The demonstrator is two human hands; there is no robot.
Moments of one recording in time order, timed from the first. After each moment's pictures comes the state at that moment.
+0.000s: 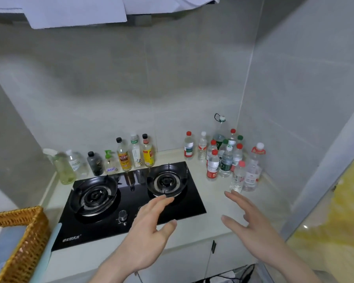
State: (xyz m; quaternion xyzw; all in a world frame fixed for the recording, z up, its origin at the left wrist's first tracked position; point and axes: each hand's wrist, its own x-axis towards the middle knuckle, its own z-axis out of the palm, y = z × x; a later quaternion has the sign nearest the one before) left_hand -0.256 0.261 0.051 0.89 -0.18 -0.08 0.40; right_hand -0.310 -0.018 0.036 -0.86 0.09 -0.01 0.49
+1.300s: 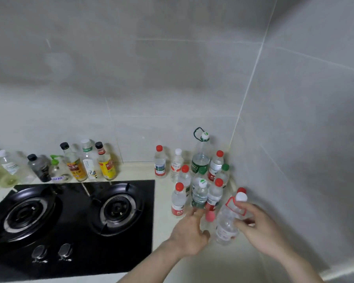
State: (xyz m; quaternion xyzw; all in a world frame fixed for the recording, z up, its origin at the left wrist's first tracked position) left_hand 0.011 -0.125 -0.074 0.91 -0.16 -0.18 0.34; right_hand -0.030 -0.332 -0.008 -0.90 0.11 0.05 0.41
